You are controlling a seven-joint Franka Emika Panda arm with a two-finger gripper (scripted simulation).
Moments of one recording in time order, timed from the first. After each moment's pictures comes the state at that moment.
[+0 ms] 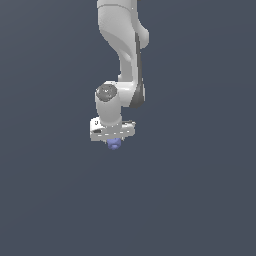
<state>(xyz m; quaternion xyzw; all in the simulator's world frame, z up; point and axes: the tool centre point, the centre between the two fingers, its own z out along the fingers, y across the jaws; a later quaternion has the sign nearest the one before) -0.048 -0.069 0.068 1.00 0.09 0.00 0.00</state>
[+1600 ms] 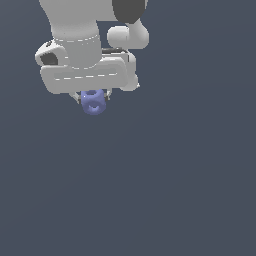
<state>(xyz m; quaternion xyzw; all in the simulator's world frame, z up) -0.002 -0.101 0.361 1.00 0.09 0.00 0.00</state>
